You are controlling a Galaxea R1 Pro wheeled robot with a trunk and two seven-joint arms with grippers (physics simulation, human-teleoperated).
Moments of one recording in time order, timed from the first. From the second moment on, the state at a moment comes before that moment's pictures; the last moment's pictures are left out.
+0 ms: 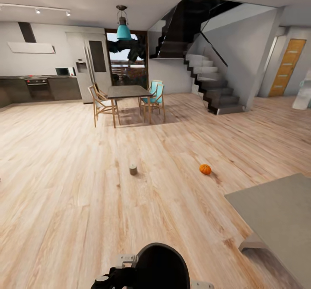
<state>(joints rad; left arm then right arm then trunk) -0.35 -0.12 -0.09 -0.47 0.08 0.13 -0.08 -0.26 0.17 0.14 -0.38 -0.18 -0.07 -0.25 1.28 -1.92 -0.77</state>
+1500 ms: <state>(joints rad) -0.35 -0.12 -0.08 -0.47 0.07 0.13 -0.08 -0.26 0.17 0.14 -0.38 -0.18 -0.07 -0.25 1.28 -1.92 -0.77</state>
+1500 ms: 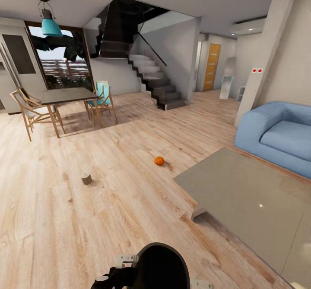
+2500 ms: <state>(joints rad) -0.35 -0.12 -0.08 -0.47 0.07 0.13 -0.08 -0.26 0.17 0.14 -0.38 -0.18 -0.08 -0.25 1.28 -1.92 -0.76</state>
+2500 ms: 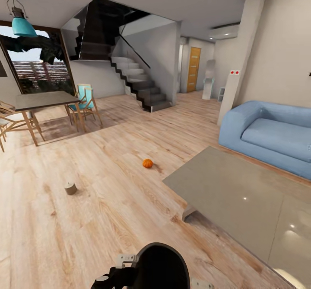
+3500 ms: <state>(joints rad) -0.35 -0.12 -0.08 -0.47 0.07 0.13 -0.08 -0.26 0.17 0.14 -0.38 -0.18 -0.08 -0.25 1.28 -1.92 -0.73</state>
